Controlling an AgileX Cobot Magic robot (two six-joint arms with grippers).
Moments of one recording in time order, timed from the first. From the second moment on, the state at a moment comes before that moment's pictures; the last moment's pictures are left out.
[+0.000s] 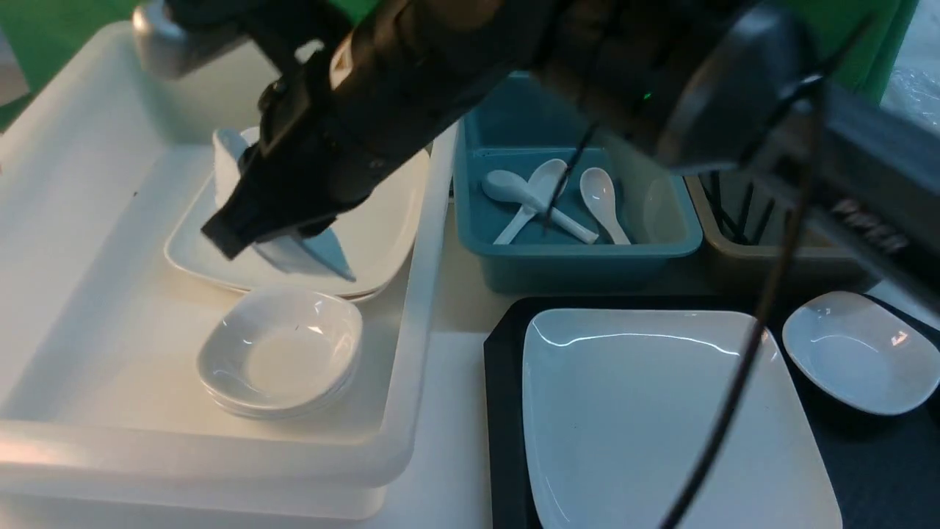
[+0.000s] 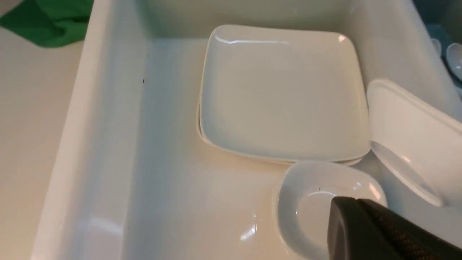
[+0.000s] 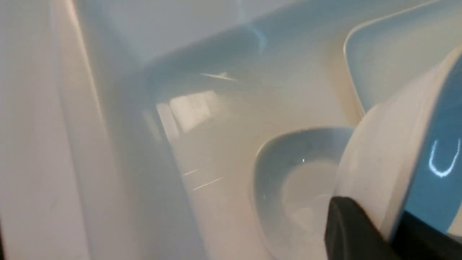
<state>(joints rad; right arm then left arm) 0.88 2.11 -2.17 0.25 0.89 -0.26 0.13 0.94 -1.06 -0.25 0.88 0.26</state>
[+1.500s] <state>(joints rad) 0.31 1.66 -1.82 -0.09 1.17 -0.13 -0.37 1.20 -0.99 -0.41 0.86 0.32</state>
